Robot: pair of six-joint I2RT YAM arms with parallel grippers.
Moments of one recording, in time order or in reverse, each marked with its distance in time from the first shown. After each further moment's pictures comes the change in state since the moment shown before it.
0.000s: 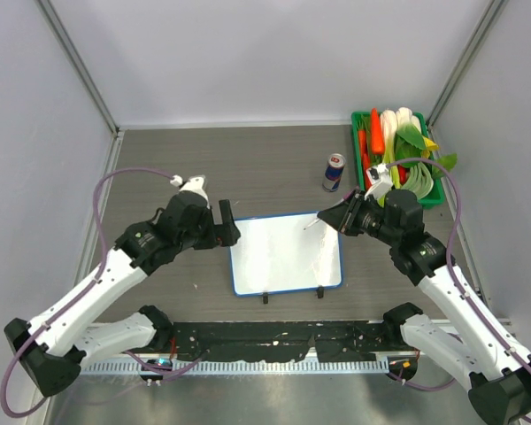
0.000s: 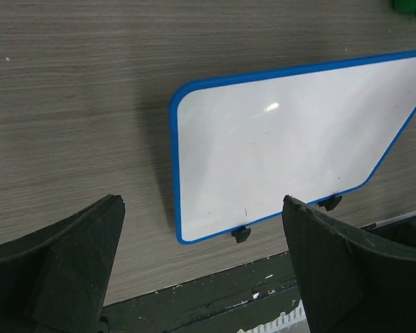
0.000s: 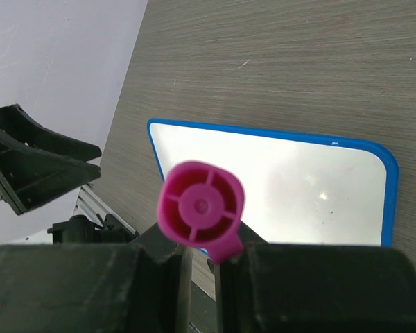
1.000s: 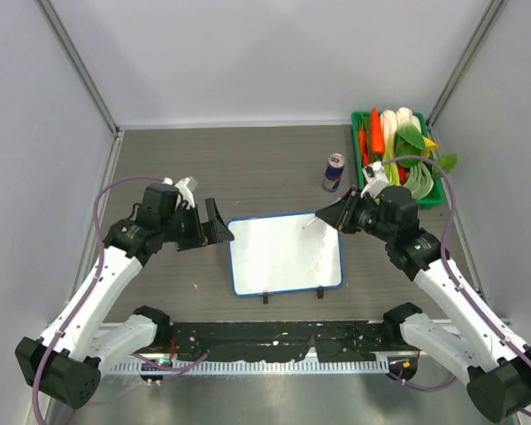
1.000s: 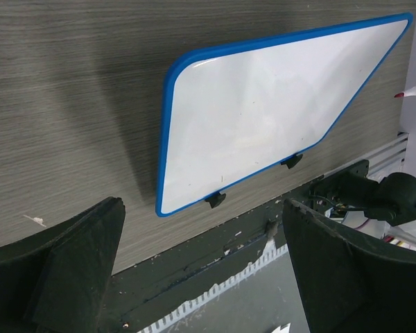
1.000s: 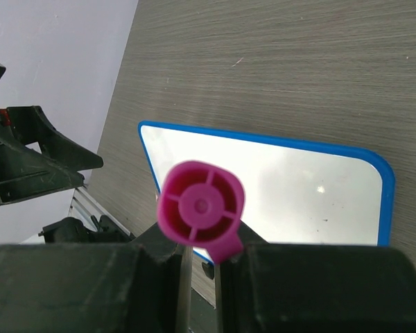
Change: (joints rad) left arm 0.368 -0.040 -0.071 -0.002 0.522 0.123; right arm -0.002 0.045 0.000 0.023 0.001 -0.009
